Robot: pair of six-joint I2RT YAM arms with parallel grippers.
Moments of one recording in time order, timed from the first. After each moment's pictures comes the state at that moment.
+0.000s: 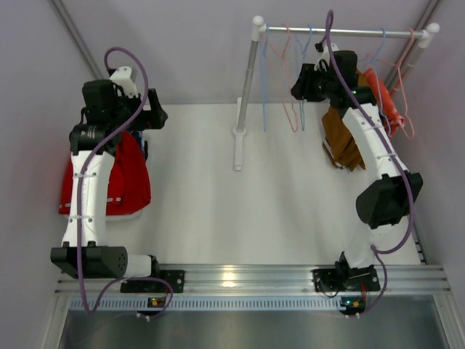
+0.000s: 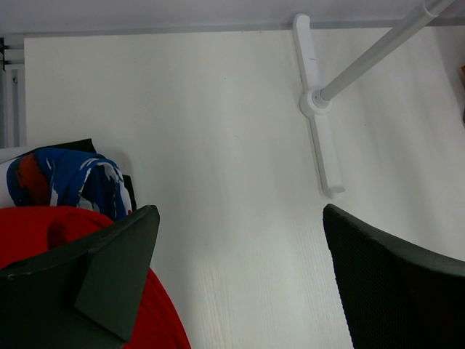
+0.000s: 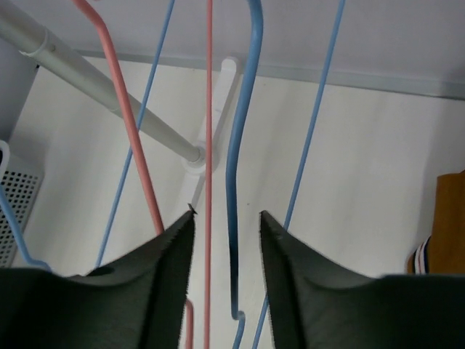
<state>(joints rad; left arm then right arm) 0.02 1.37 1.70 -0.78 0.25 -0.08 0.20 1.81 1.97 -0.59 -0.24 0.22</state>
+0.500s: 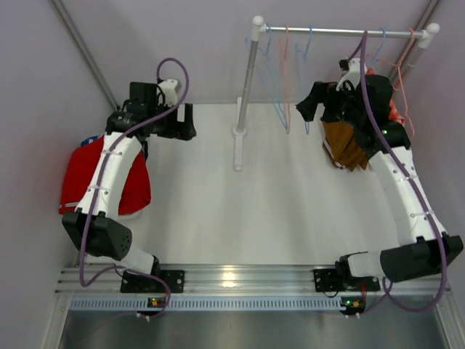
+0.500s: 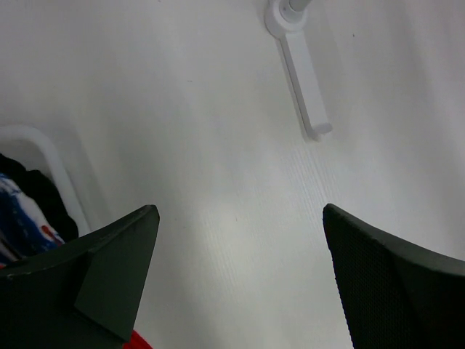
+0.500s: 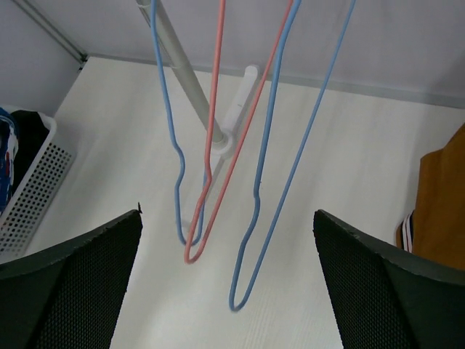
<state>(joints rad) -0.12 1.52 1.69 -0.86 0.26 -0.01 0.19 1.40 1.60 -0.50 -0.27 0.20</state>
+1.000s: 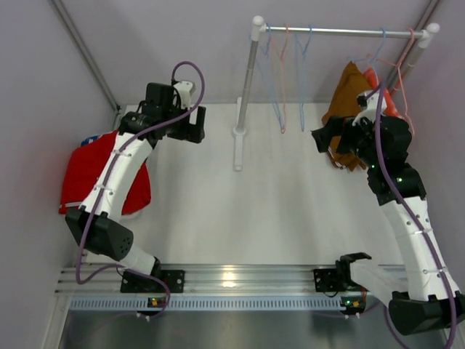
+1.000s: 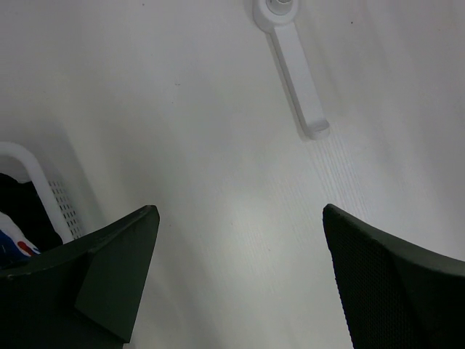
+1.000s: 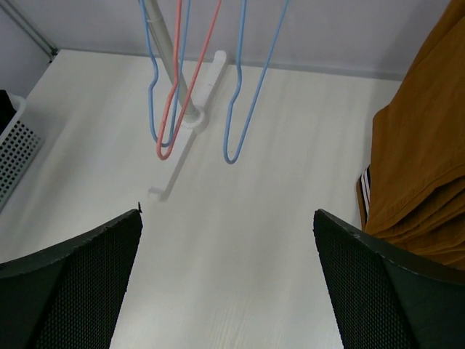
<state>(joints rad) -0.29 1.55 1.69 -0.85 0.10 -0.01 0.15 0.97 1.19 -0.44 -0.21 0.14</state>
